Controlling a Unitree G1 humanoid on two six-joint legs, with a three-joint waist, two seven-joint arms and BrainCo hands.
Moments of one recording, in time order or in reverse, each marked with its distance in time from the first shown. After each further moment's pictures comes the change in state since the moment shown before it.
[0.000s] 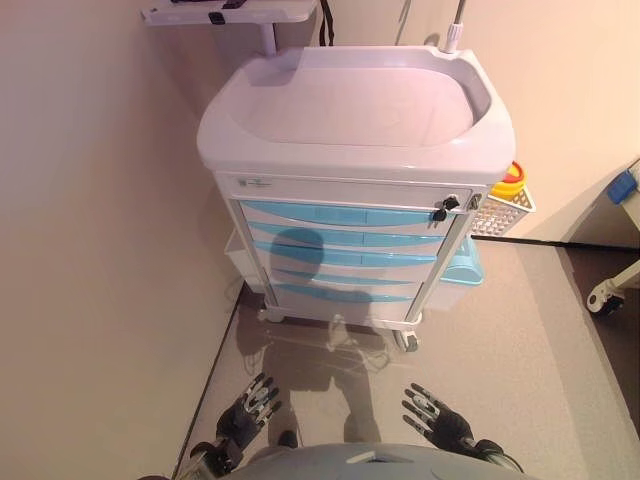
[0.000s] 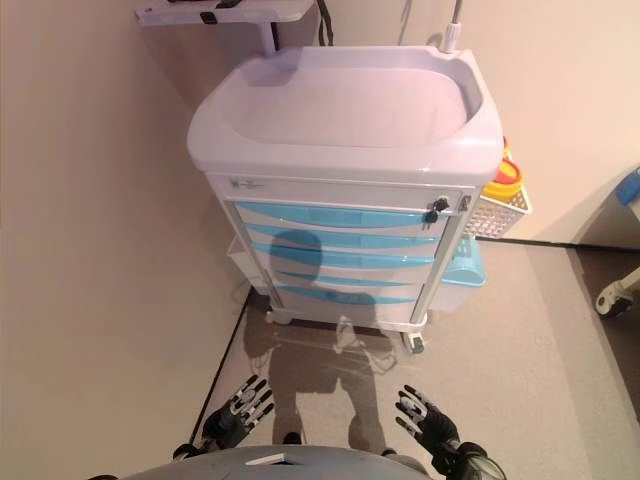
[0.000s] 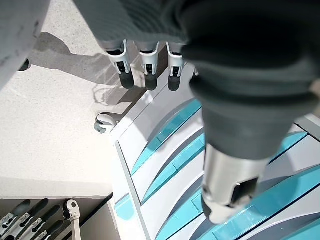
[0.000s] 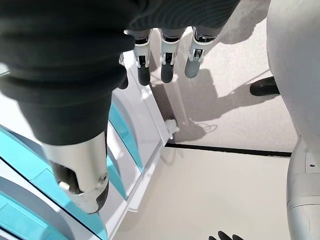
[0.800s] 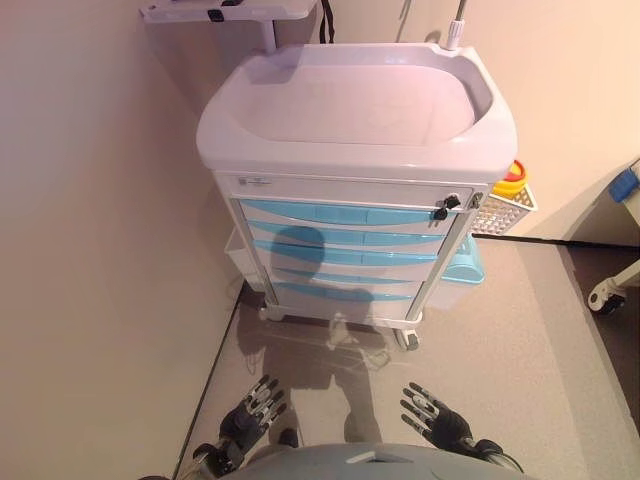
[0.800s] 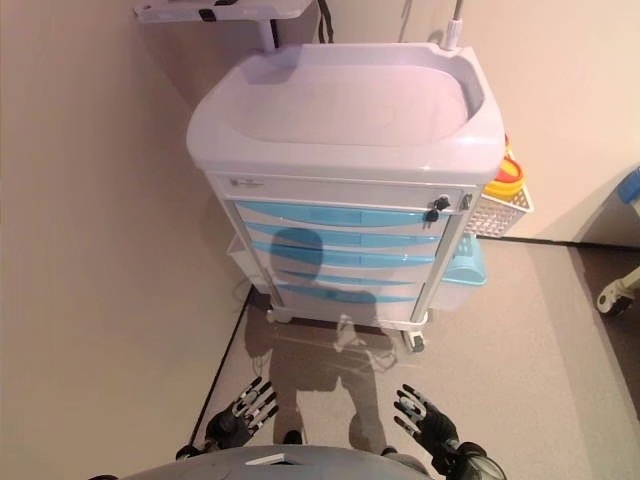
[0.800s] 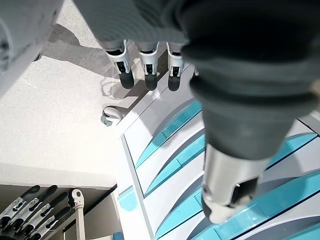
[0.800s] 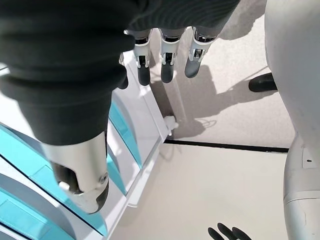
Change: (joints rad) left arm 0.000 -0.007 0.000 0.000 -0.010 0.047 -0.034; right arm 0.000 0.000 0.000 0.000 0.000 0.000 0.023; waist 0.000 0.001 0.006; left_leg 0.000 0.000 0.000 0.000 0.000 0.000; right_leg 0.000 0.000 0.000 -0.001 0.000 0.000
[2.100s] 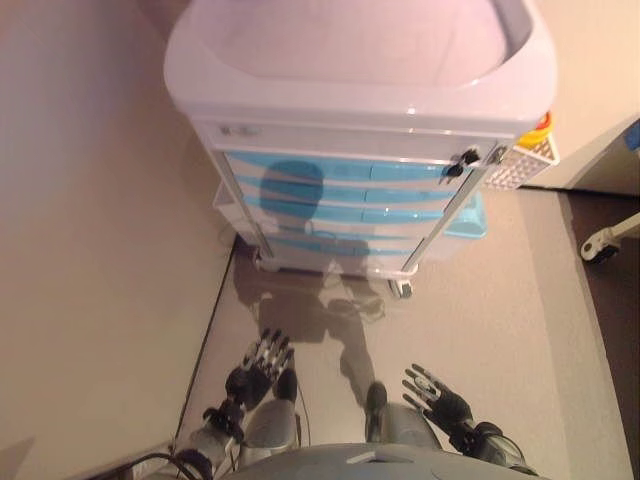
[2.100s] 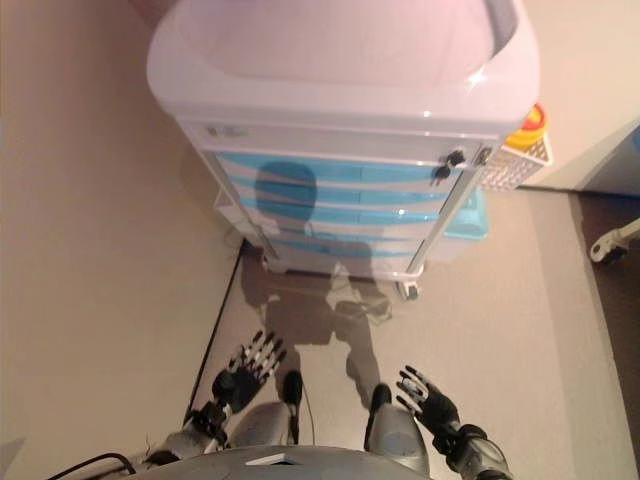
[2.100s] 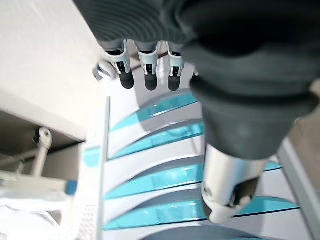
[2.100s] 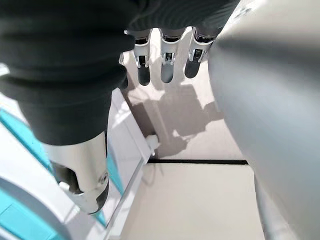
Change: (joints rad) left arm -0.218 0.000 0.032 -0.010 -0.407 0.208 -0.207; right arm -0.102 -0.016 -0.010 -0.018 0.041 -0.011 -0.004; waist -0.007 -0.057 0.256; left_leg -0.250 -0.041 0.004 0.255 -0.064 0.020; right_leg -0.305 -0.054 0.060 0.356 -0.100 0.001
